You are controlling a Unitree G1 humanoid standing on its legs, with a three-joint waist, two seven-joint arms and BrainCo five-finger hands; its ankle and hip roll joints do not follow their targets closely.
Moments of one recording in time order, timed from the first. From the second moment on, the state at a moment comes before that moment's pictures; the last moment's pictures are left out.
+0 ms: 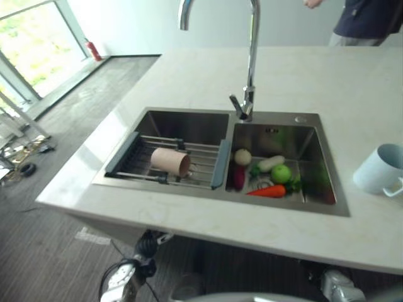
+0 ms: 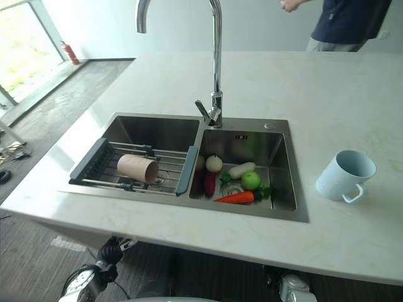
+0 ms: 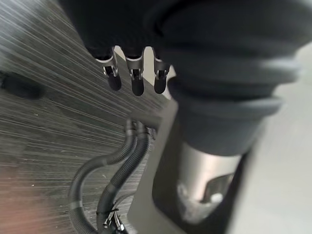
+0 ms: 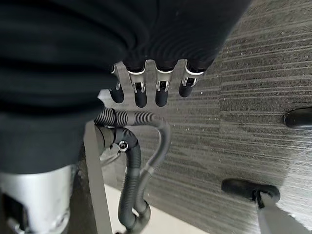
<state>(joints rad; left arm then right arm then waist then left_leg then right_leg) 0.10 0.31 -0.08 0.71 -0.61 -0.11 -0.25 0.06 -0.36 0.14 0.85 0.49 -0.03 0.23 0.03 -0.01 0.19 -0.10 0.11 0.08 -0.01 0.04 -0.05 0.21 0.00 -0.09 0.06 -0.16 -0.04</state>
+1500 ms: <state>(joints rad) 0.10 0.62 0.46 1.31 -0.80 0.43 -0.27 0.13 -0.52 -0.25 1.24 0.59 -0.10 0.18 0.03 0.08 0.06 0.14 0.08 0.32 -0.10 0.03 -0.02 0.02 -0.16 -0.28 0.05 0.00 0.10</state>
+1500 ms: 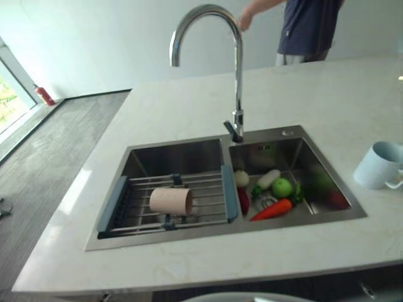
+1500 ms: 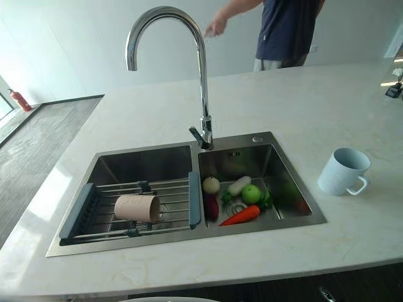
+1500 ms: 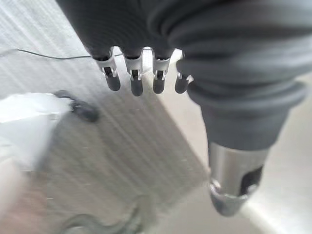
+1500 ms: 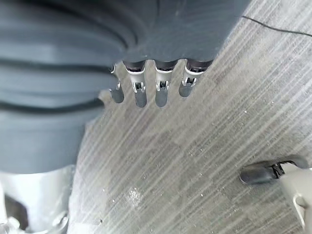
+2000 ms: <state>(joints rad) 0.13 1.21 0.84 1.19 -0.88 0.16 -0.02 0.16 -0.46 -0.13 1.16 0.61 -0.09 0.20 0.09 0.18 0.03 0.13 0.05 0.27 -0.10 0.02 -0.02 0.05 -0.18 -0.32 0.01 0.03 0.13</state>
